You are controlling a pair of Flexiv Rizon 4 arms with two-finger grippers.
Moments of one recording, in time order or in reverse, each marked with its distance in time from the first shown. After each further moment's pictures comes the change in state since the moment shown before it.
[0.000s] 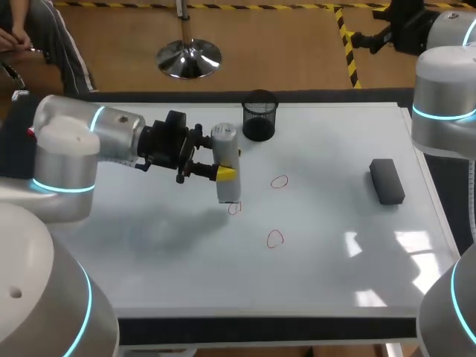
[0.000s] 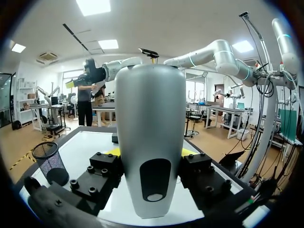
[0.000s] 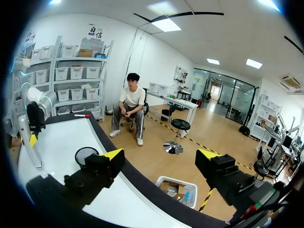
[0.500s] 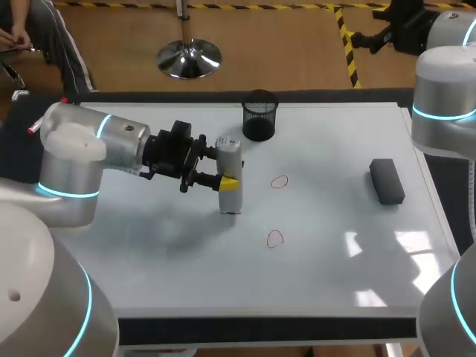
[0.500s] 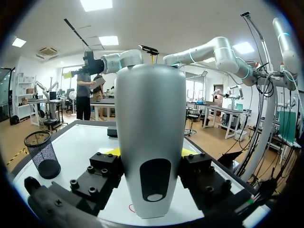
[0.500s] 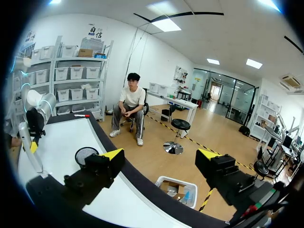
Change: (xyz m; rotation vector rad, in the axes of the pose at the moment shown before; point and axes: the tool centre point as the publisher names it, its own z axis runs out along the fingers) left arm 0.007 0.022 0.010 -0.021 0.019 -0.033; right arm 0.000 0.000 0.000 0.000 0.000 0.000
